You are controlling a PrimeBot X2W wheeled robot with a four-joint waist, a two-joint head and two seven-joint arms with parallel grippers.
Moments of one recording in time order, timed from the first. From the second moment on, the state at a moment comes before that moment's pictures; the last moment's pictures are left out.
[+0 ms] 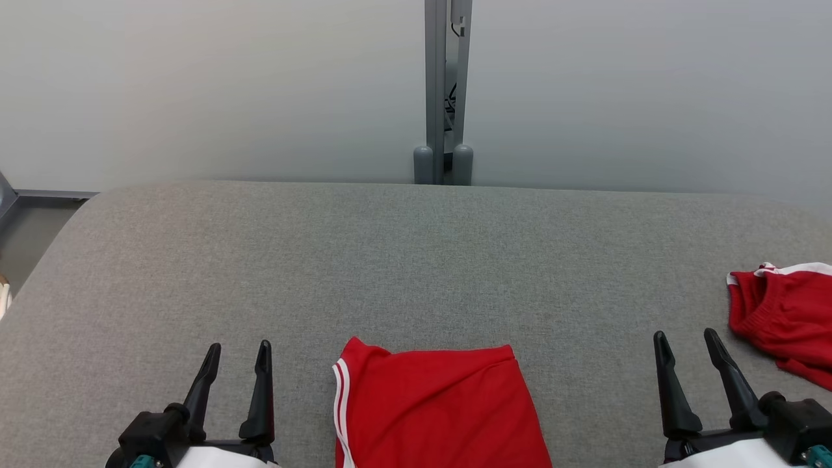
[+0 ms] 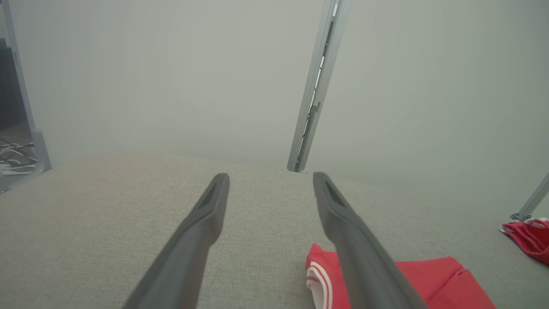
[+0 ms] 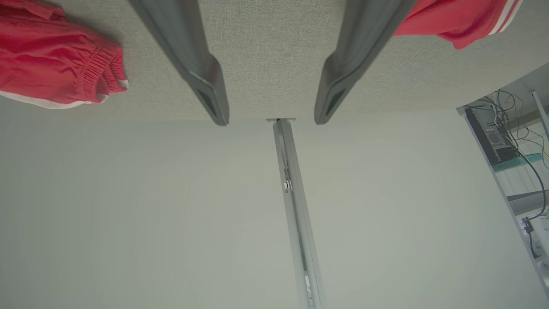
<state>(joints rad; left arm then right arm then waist) 0.06 0.05 -0.08 0.19 -0.30 -0.04 -0.26 0.07 -0.05 0.03 0.11 0.24 0.13 -0.26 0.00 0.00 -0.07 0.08</state>
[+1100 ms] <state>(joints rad) 0.01 0.05 -0.13 0.24 -0.30 -0.04 -0.26 -0.25 -0.30 0.73 0.48 1.04 0.13 -0.04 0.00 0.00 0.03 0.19</state>
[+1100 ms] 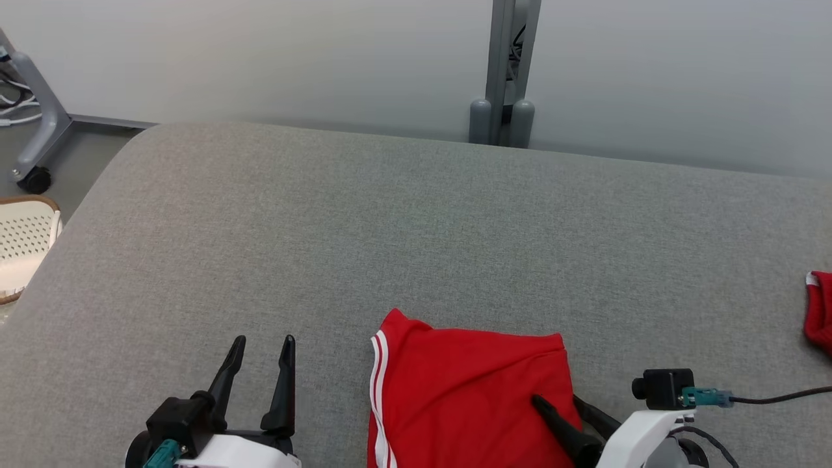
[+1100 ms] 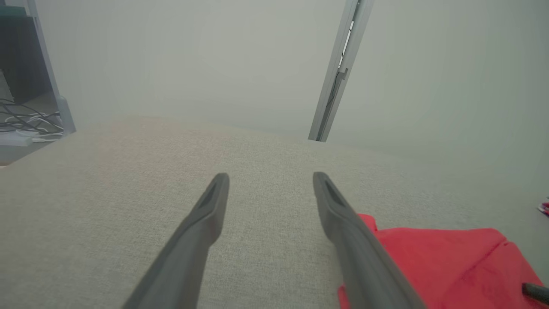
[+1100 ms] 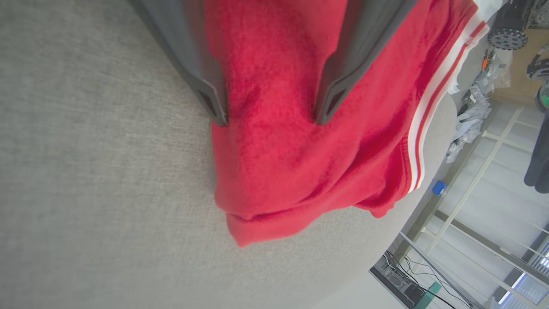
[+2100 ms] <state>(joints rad) -0.03 0.05 -0.15 0.23 -0.31 -0.03 -0.26 -0.47 -0.35 1.04 0.66 1.15 0.13 -0.18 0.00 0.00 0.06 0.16</state>
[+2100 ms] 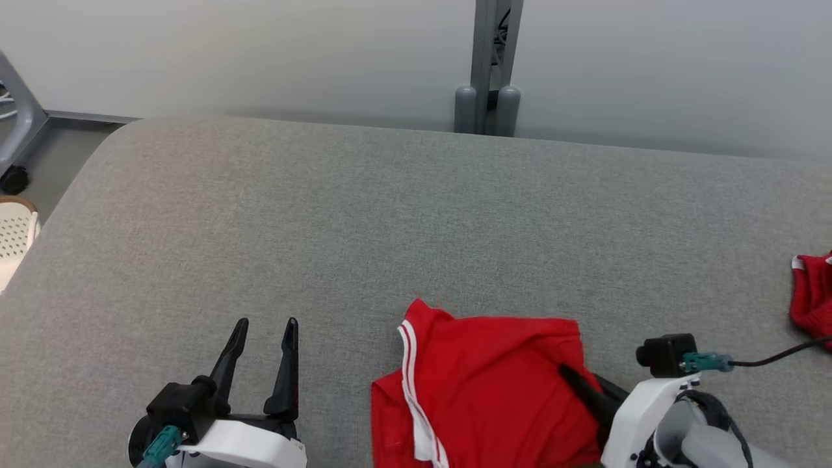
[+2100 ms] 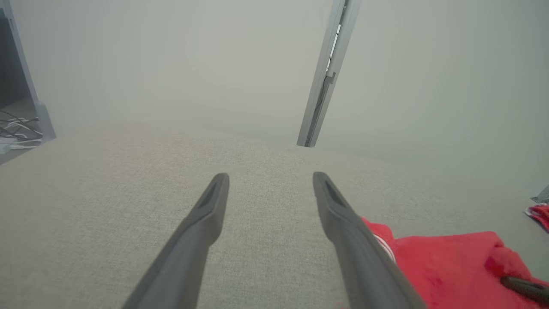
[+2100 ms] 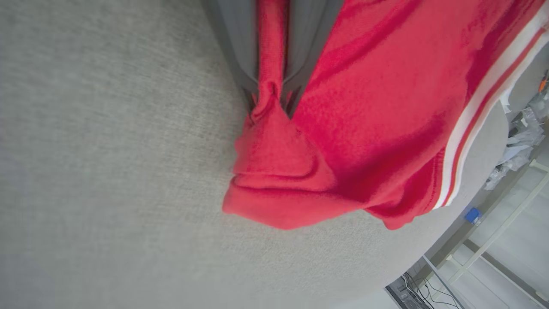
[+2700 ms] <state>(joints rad) -0.05 0.05 -0.19 0.21 -0.38 0.00 -0.26 -0.69 -0.72 1.01 0.61 1.03 0.13 -0.10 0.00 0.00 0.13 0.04</state>
